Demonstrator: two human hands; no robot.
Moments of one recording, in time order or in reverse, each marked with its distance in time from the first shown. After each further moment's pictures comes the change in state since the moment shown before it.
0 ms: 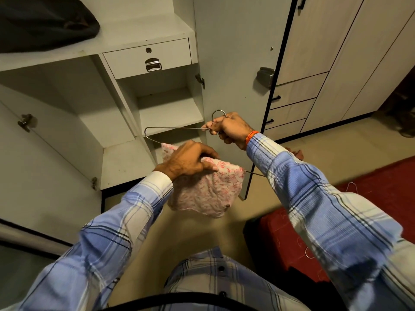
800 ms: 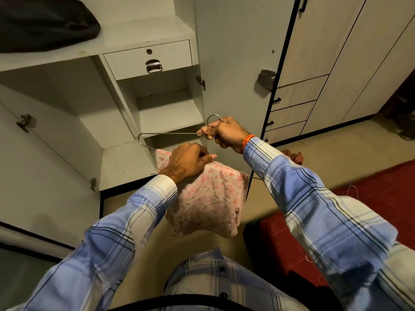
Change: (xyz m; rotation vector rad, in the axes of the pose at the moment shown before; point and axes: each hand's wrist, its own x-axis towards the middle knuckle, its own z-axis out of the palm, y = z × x) left_hand 0.003 0.002 0.013 0.109 0.192 -0.308; right_hand 0.004 0.001 0.009 -0.035 -0.043 -0.003
